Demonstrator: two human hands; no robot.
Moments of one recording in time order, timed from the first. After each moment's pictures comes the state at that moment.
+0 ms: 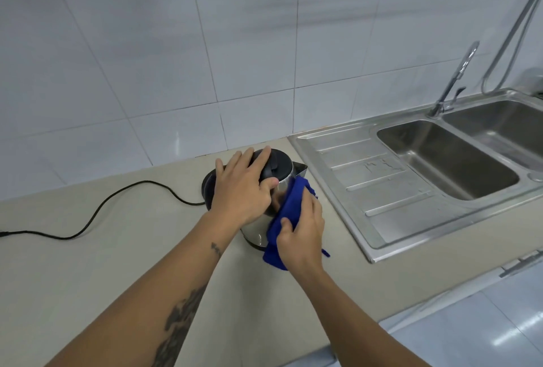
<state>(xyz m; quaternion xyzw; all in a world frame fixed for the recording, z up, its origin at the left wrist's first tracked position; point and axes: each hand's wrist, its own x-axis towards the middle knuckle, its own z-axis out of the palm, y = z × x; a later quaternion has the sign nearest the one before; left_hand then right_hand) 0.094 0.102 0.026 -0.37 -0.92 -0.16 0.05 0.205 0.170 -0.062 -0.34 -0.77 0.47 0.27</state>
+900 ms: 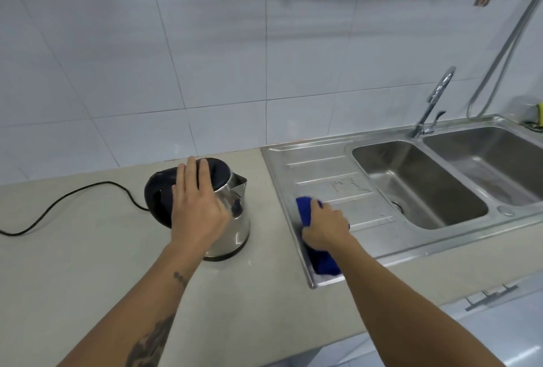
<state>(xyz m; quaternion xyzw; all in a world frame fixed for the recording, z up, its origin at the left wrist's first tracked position) 0.141 0.156 0.005 -0.22 -0.94 -0.25 0.12 0.240 0.380 -0.050 -0.32 -0.93 0.17 -0.10</state>
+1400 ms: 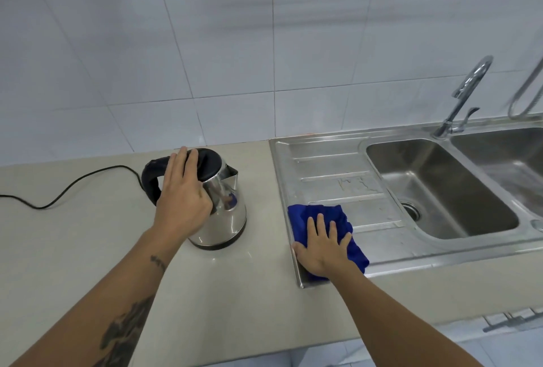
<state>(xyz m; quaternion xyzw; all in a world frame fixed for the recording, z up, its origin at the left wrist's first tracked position) 0.146 0.161 0.011 -0.17 -0.94 -0.29 0.12 0.264 0.394 -0.111 -0.23 -0.94 0.17 -0.18</state>
